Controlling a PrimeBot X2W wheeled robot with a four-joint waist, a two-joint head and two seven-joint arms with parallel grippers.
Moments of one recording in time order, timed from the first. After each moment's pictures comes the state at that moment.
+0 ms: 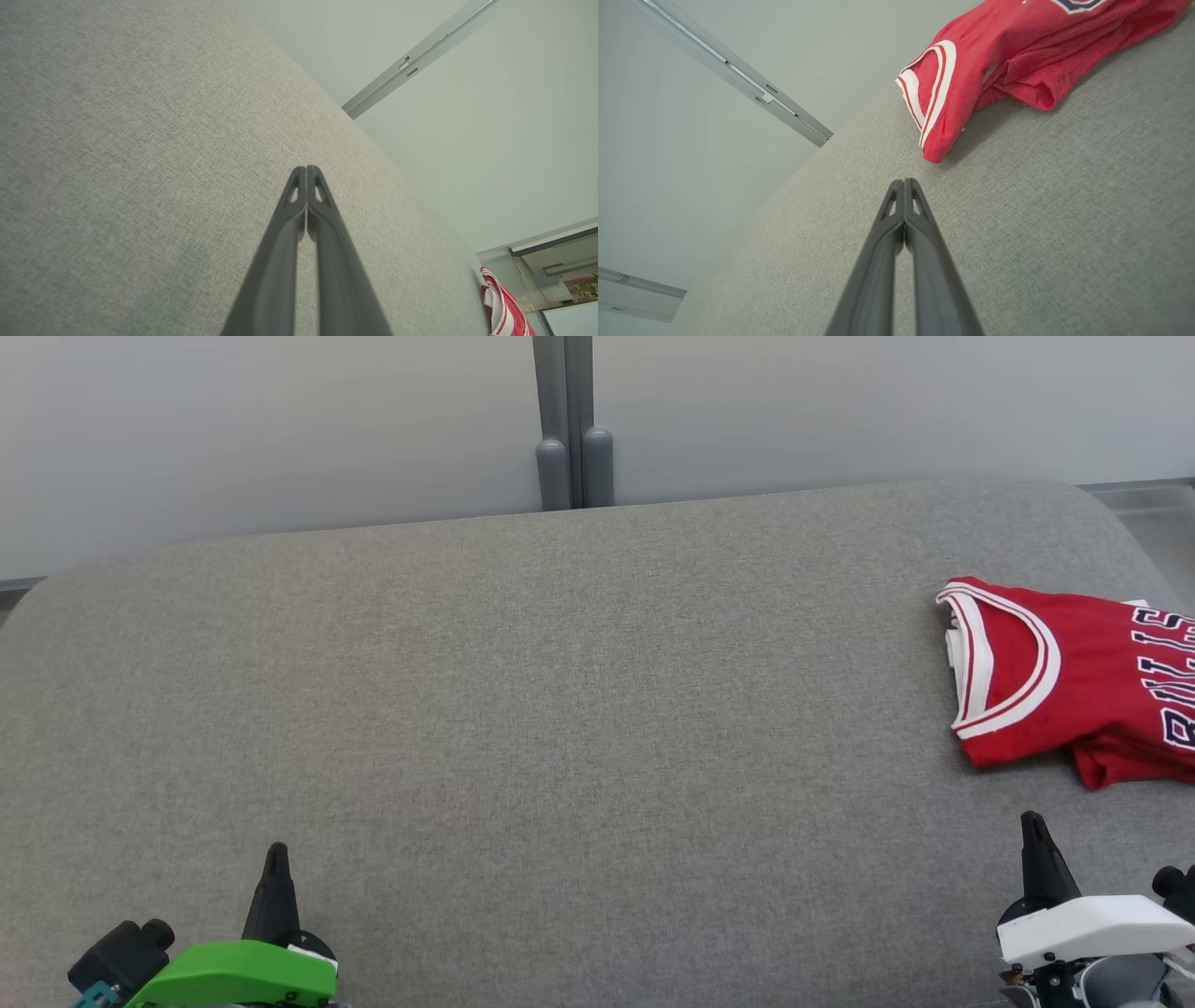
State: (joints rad) left arm -0.01 0.04 0.03 0.30 -0.85 -0.06 -0.09; right arm -0.01 -0.03 -0.20 0.28 0.69 0.13 -0.07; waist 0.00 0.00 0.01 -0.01
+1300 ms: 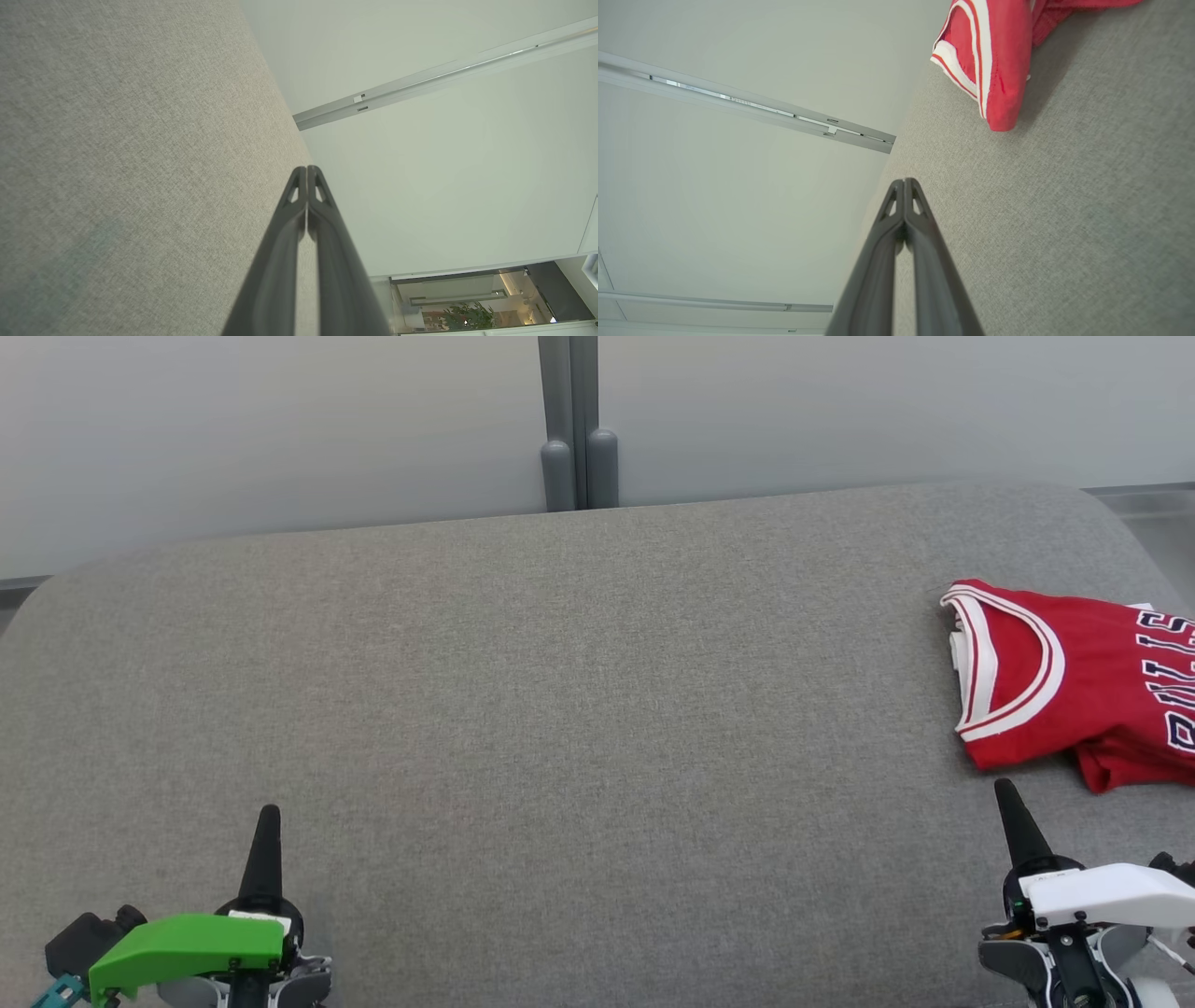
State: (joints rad) left arm -0.06 0.04 0.07 0.27 -1.28 -0.10 0.02; right arm -0.06 -0.04 -0.16 0.26 1.21 0.13 0.04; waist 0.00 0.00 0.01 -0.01
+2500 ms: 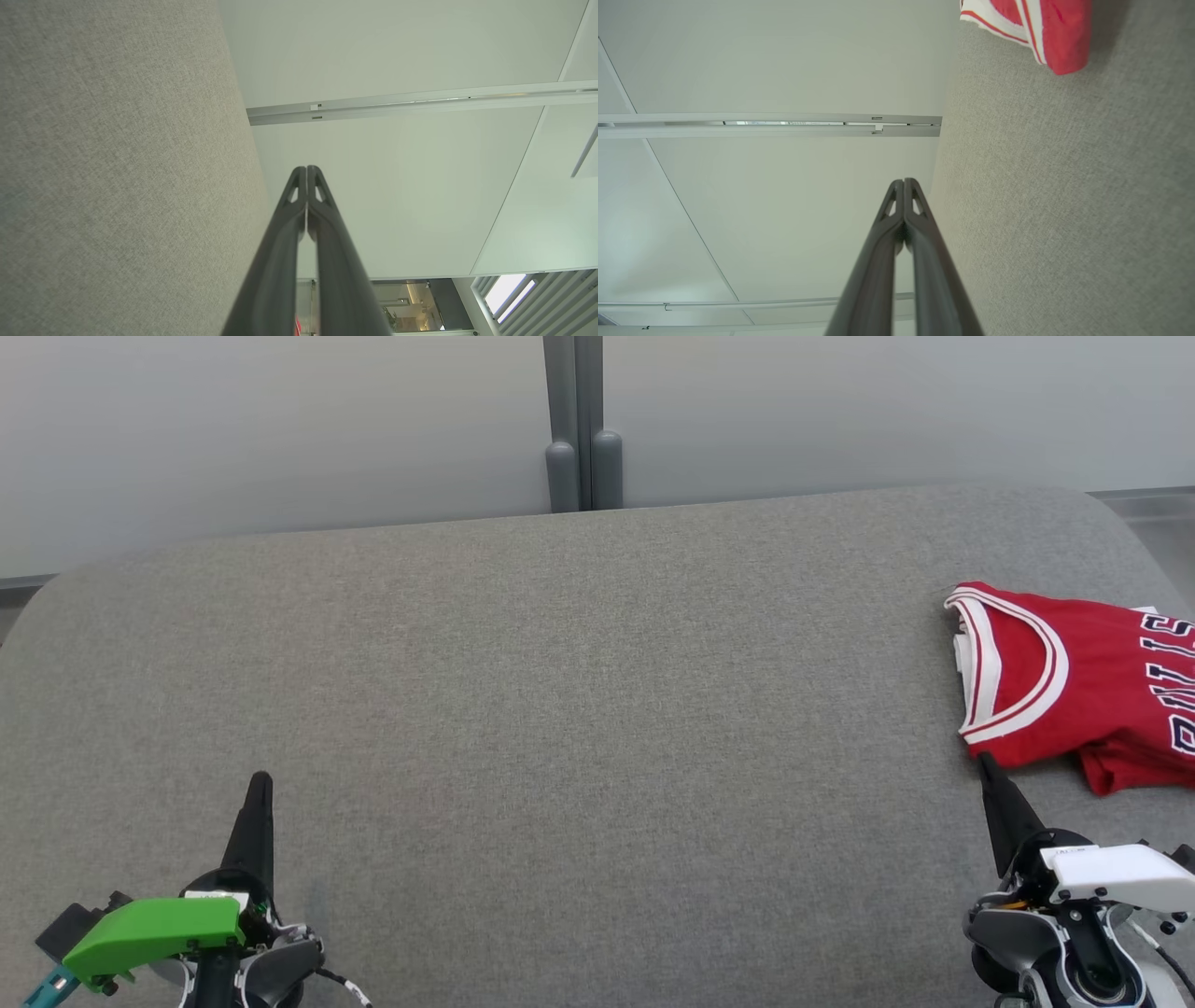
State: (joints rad) left arm -0.09 0.05 0.09 0.25 -1.55 -0.12 0.08; right arm -0.09 -0.05 -0.14 0.25 1.54 0.13 0.11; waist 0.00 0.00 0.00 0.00
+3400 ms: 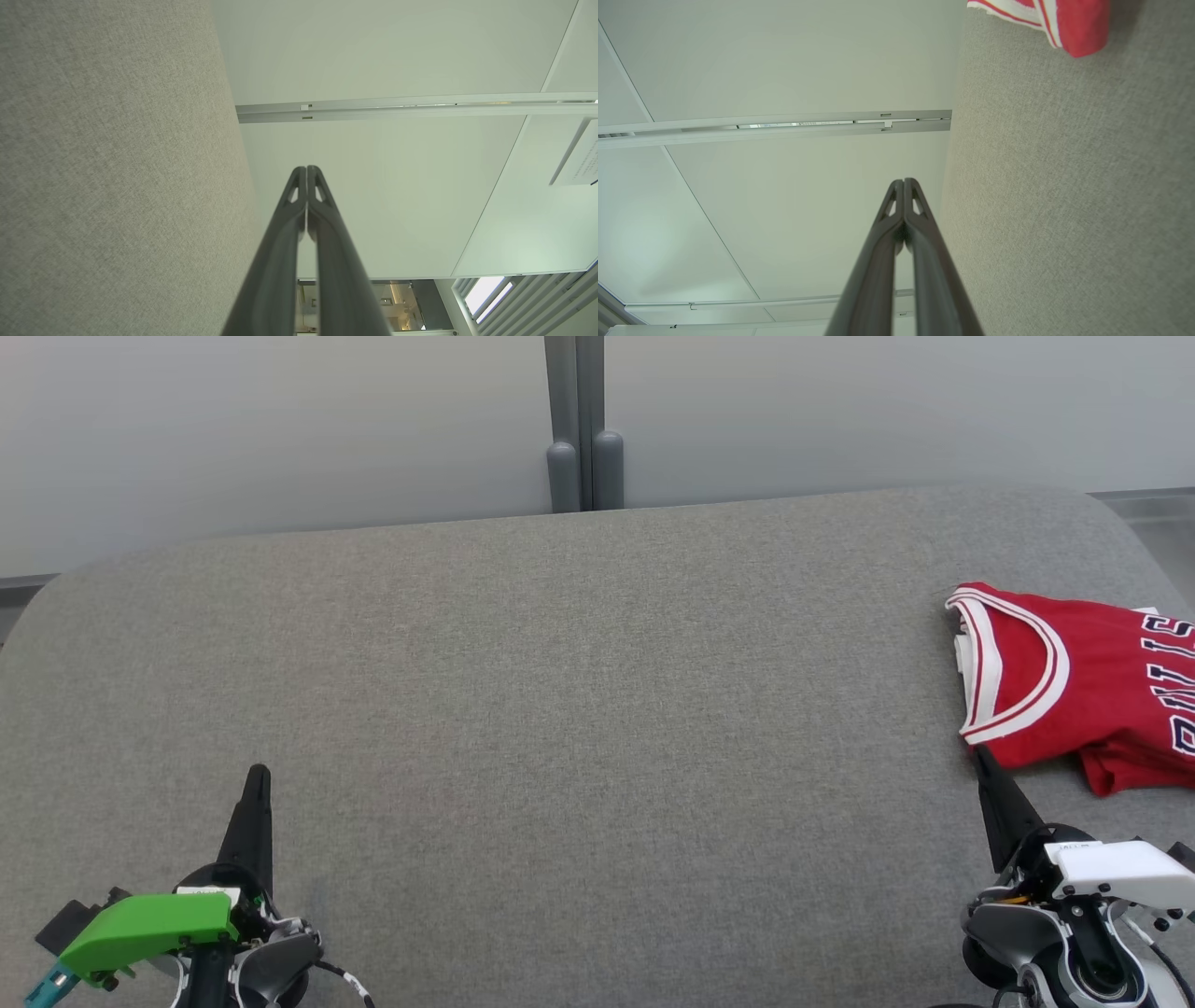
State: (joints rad) left arm -0.10 0.05 0.09 0.24 -1.61 -0.13 0.10; right arm -0.10 -0.05 -0.13 0.24 1.61 0.13 0.13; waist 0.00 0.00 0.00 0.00
